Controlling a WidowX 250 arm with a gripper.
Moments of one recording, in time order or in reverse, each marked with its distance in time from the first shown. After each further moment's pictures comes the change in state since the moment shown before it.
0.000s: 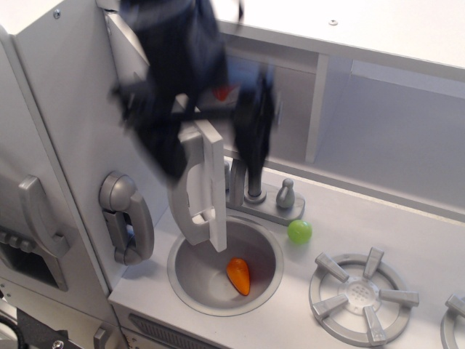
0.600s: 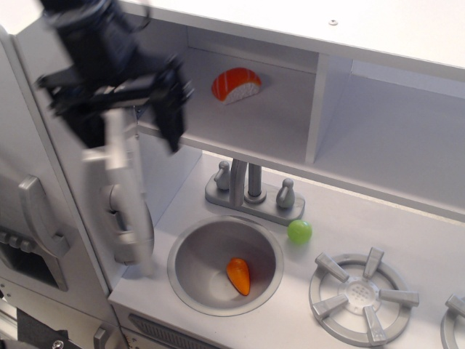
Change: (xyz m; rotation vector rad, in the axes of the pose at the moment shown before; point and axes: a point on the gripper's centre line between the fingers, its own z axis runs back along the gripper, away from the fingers) arm 0.043 0.046 0.008 0.034 -0.050 0.202
